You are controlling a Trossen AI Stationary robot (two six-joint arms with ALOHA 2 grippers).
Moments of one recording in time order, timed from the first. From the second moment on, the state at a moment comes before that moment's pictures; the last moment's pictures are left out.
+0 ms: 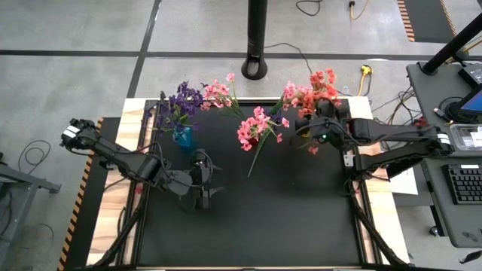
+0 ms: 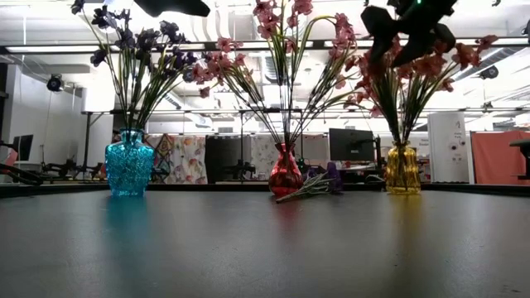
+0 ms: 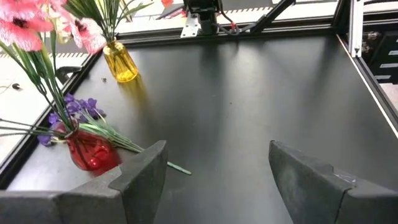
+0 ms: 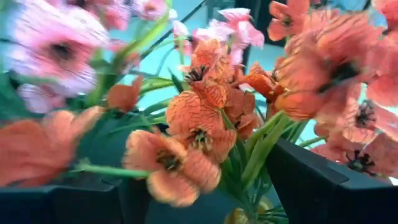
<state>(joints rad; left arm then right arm) -0.44 1.24 0.99 -0.32 -0.54 -0.20 -0.10 1.04 0.98 -0.72 0.94 0.71</state>
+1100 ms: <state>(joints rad) -0.25 1.93 0.99 0.33 -0.68 -0.23 0.02 1.04 1.27 -0.92 0.86 0.69</state>
